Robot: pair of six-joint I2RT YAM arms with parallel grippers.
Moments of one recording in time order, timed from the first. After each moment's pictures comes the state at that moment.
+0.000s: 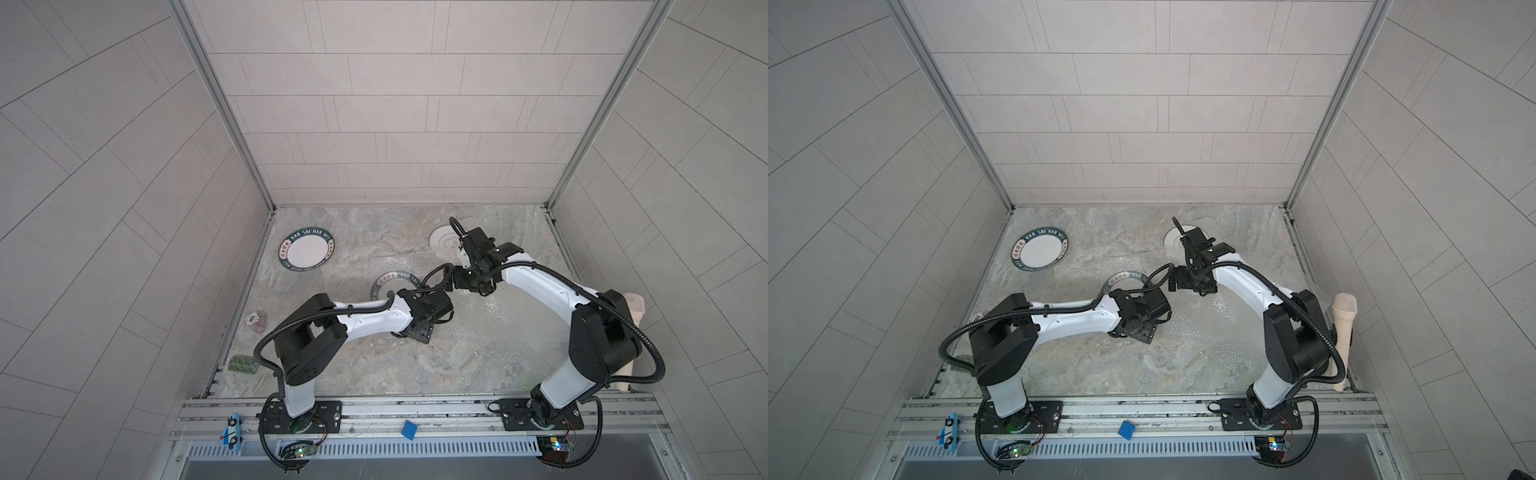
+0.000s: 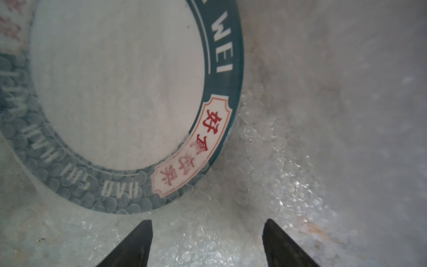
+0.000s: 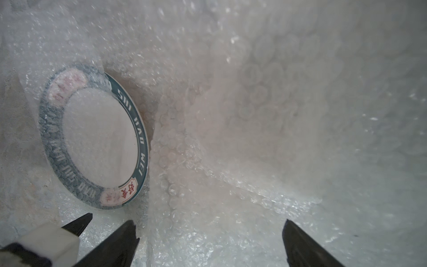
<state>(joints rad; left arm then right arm) -1.03 1.84 1.19 -0.77 -0.29 -0.66 0.39 1.61 1.20 -0.81 -0.14 0.44</state>
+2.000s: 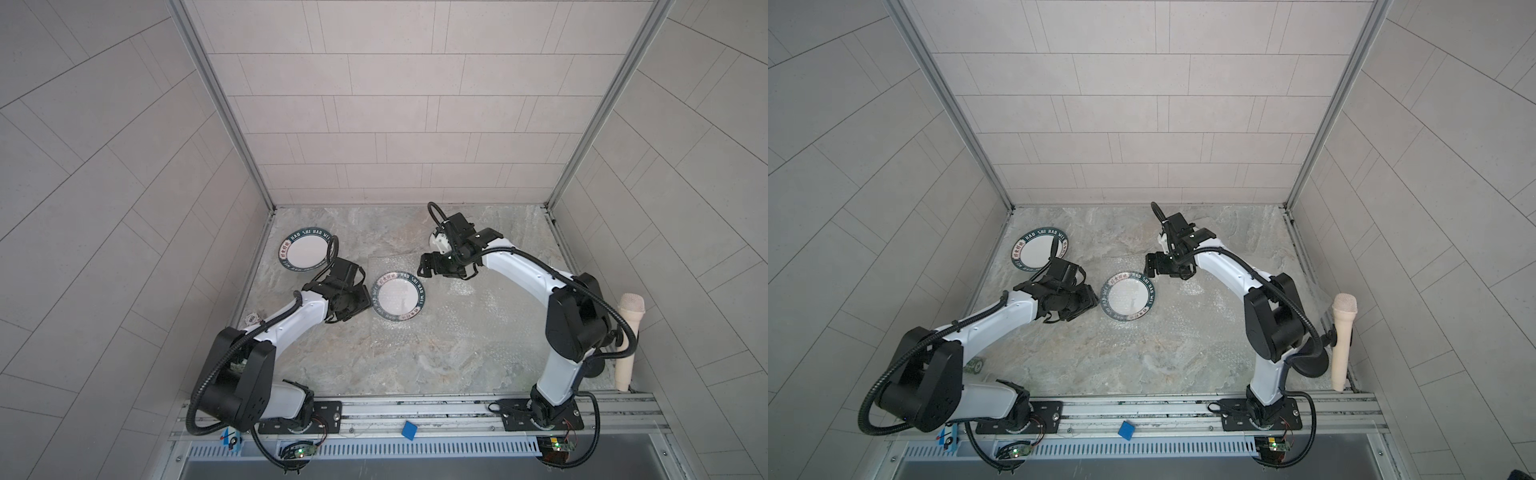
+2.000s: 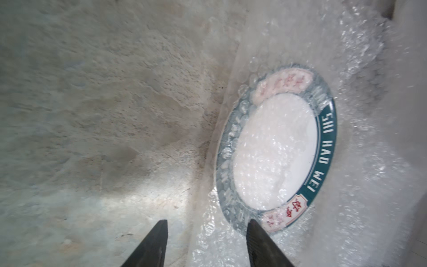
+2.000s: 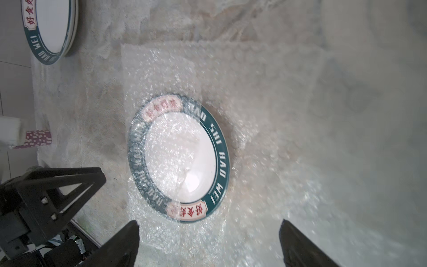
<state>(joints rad) -0.35 1.38 0.75 -0.43 0.23 -0.80 0.48 1.86 1.52 -0.78 -0.33 0.40</state>
